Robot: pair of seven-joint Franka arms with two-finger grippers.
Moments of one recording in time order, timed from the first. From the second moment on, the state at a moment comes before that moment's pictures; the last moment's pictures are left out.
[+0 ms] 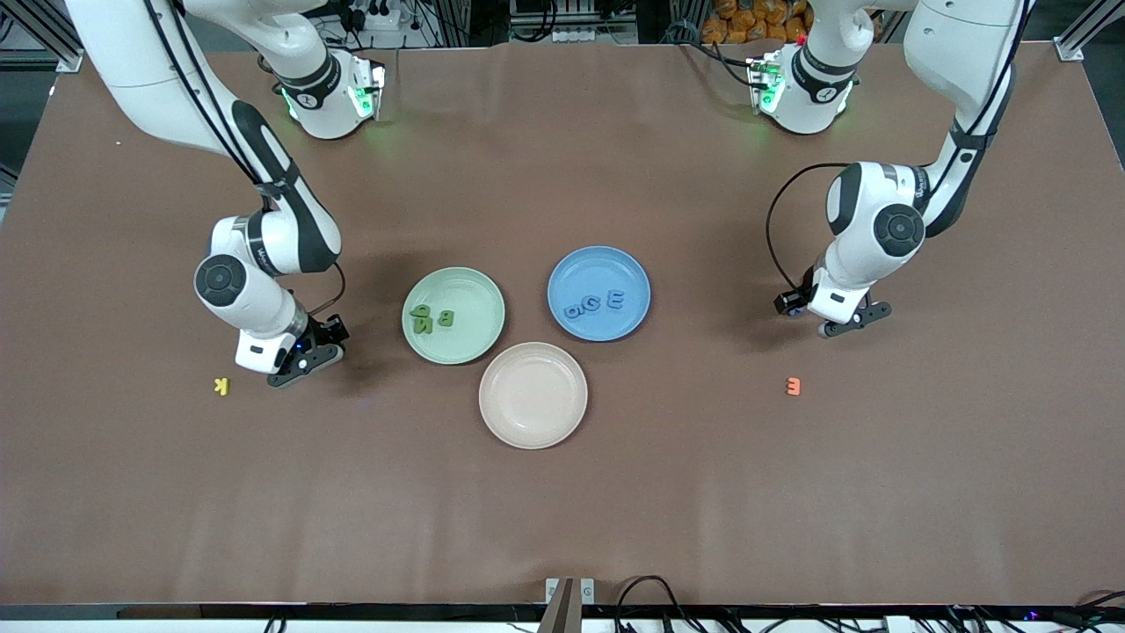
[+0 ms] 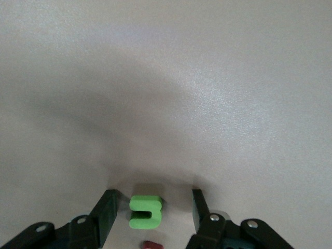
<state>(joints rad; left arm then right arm) -0.13 0.31 -0.05 -2.40 -0.04 2.66 -0.49 0.13 0.48 -0.02 -2.16 -0.03 2.66 -0.39</state>
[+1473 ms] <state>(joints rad) -0.13 0.33 -0.05 -2.40 -0.04 2.68 -0.46 0.12 0.48 -0.02 -2.17 -0.03 2.66 -0.39</state>
